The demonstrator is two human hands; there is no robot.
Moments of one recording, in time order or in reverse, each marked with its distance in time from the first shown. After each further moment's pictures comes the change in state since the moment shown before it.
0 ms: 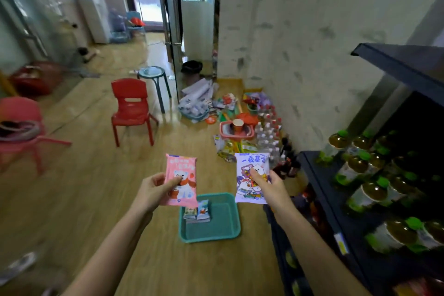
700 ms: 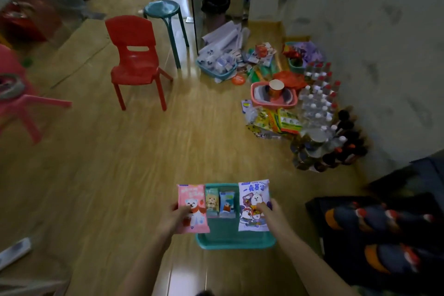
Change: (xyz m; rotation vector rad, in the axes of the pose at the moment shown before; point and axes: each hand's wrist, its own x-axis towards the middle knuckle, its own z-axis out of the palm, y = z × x) left_hand 0.316 -0.237 -0.010 0.039 0.091 -0.463; right_hand 0.321 0.242 0.124 -0.216 -0.103 0.407
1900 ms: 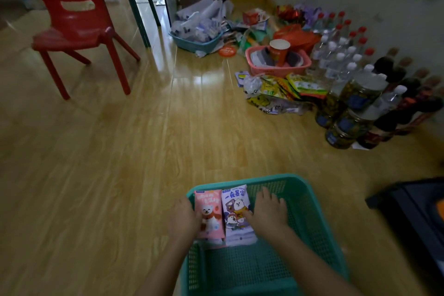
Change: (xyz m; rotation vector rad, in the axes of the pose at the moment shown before) left_hand 0.401 -0.222 0.095 0.836 0.198 0.264; right_hand 0.366 0.217 0.116 -1.236 0.217 -0.195
